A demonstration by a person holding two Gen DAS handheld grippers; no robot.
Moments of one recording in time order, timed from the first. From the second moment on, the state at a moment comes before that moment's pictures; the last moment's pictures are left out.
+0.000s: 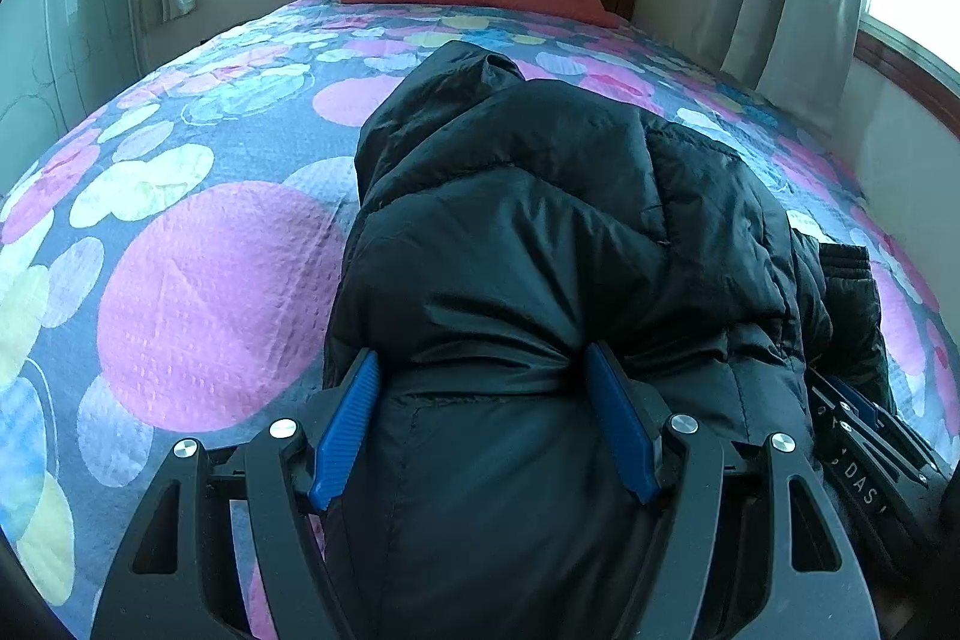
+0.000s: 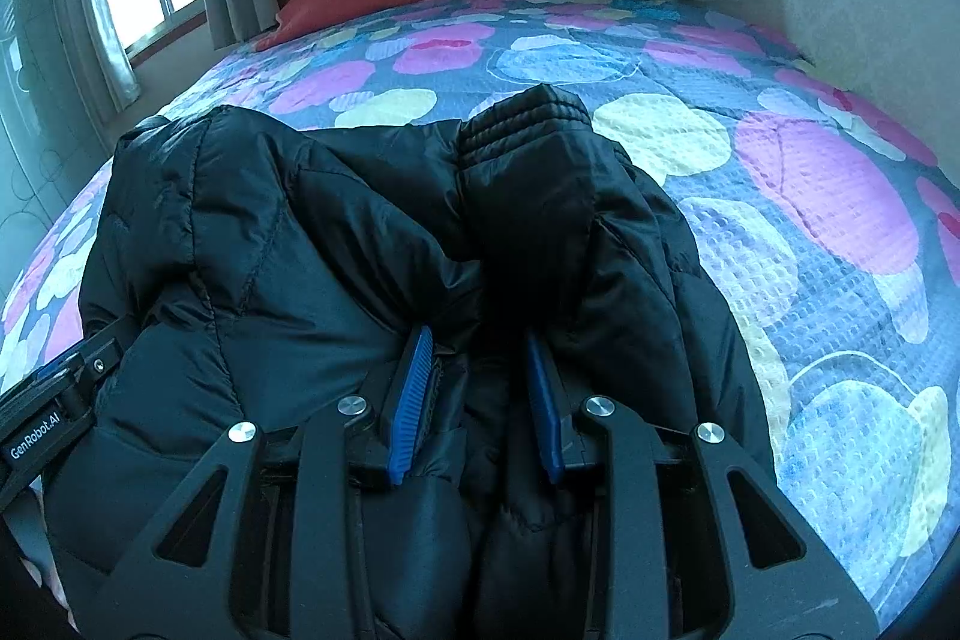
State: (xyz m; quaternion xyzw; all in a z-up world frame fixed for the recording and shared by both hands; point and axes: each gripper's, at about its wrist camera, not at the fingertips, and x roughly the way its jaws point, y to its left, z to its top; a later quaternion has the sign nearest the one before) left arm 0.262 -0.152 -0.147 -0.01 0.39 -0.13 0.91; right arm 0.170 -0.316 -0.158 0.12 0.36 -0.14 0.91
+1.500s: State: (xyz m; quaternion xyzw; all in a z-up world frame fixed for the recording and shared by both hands) left arm 0.269 -0.036 -0.169 -0.42 0.48 -0.07 0.76; right arm 0.153 -0.421 -0.149 0.35 0.35 -0.13 0.86
